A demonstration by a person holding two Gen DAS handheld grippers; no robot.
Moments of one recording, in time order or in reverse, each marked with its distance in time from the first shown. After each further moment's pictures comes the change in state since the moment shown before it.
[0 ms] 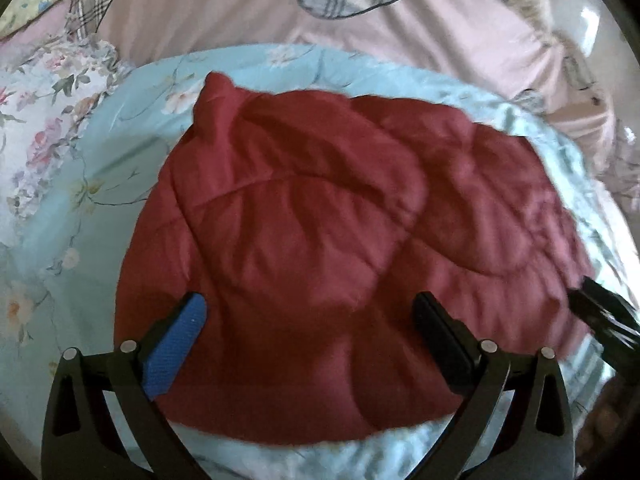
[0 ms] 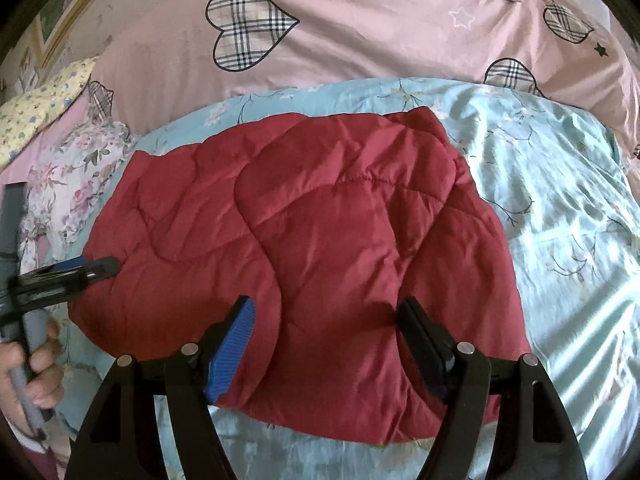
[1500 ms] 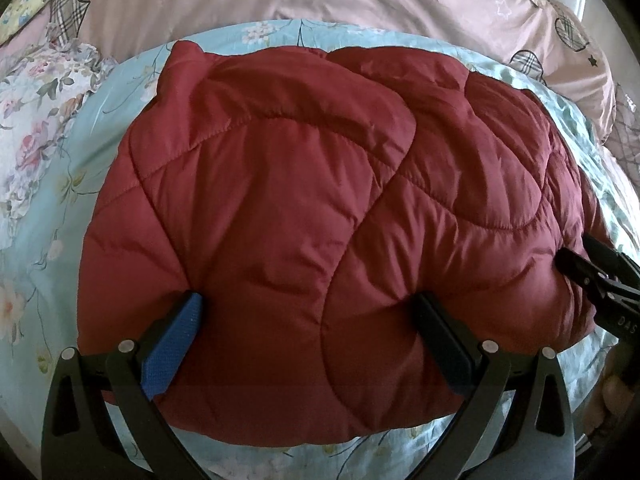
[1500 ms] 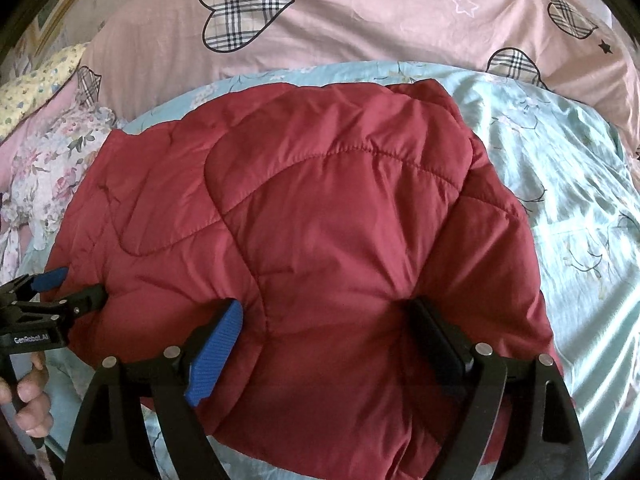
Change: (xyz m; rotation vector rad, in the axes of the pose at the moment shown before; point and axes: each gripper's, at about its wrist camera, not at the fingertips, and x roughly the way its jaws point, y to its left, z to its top) left arm 0.036 -0.022 -0.014 0.061 0.048 0.056; right arm 0.033 0.004 -0.008 -0.012 0.016 -0.032
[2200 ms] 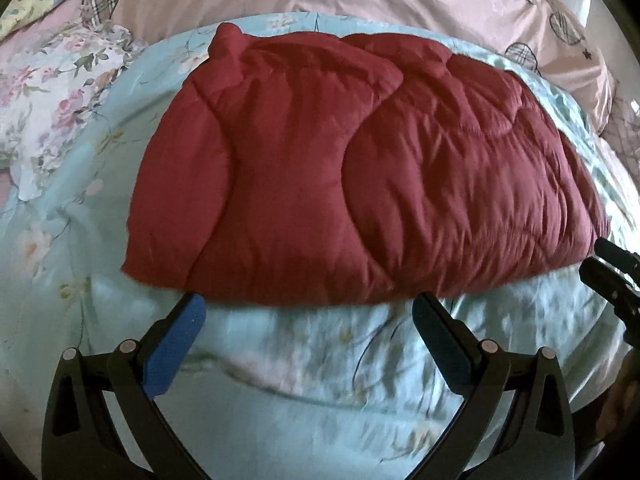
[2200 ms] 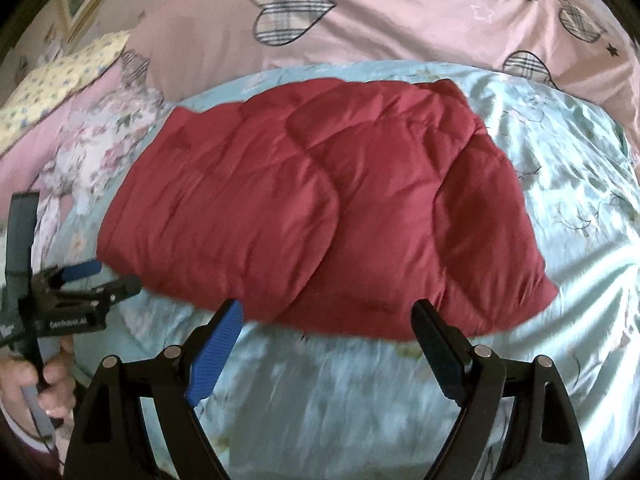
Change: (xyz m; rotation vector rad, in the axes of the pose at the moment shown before) left arm -0.049 0.007 -0.065 -0.016 0.020 0.037; right arm -0.069 0.030 -0.057 -0.084 0.035 0.086
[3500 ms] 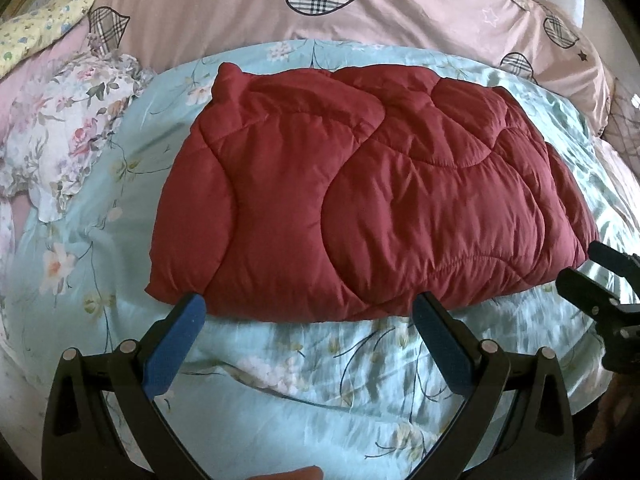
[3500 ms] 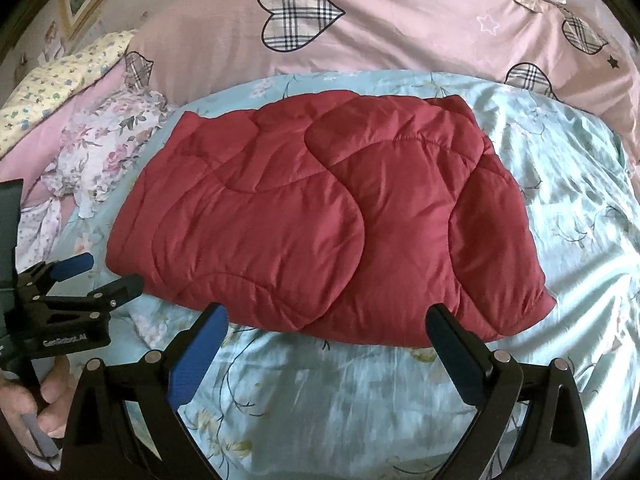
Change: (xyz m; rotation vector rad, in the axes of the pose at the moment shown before) left arm -0.033 -0.016 0.015 0.007 -0.060 0.044; right arm -0.005 0.014 0.022 0.032 -0.018 -0.021
